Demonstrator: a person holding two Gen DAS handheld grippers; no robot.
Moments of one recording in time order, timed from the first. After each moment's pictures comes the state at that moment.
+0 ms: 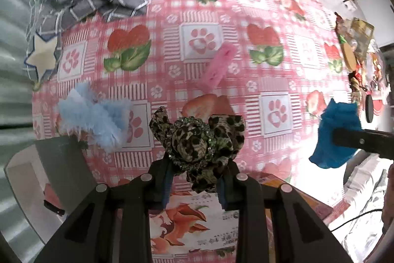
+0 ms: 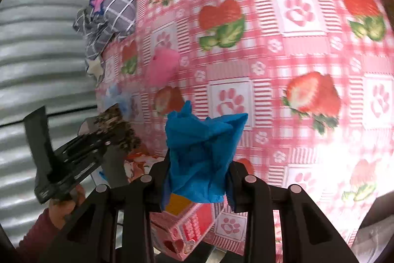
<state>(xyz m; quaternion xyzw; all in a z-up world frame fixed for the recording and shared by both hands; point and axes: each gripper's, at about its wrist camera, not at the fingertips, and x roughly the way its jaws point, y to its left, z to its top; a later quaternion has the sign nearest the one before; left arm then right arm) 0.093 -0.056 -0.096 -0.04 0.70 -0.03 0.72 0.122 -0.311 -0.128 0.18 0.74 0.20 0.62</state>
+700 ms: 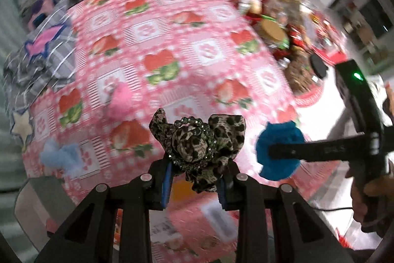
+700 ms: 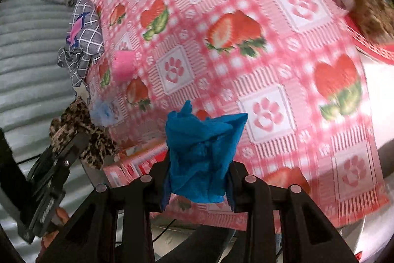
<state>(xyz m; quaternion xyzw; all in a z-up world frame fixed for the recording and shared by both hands) 0.046 -0.184 -0.024 0.05 0.61 -0.20 0.76 0.021 -0.391 -0.116 0.28 0.72 0.09 0.63</state>
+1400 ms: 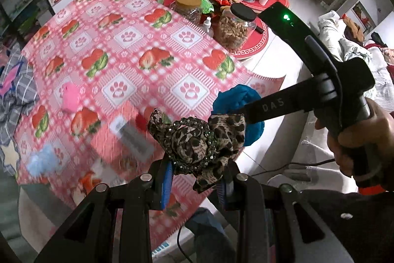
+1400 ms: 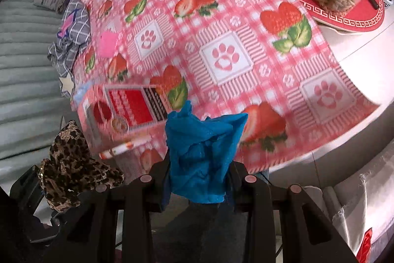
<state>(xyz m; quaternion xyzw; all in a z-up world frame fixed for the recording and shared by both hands) -0.089 -0.216 0.004 0.14 0.59 -0.34 0.72 -0.094 -0.392 -0.092 0.26 0.71 0.03 0.65</state>
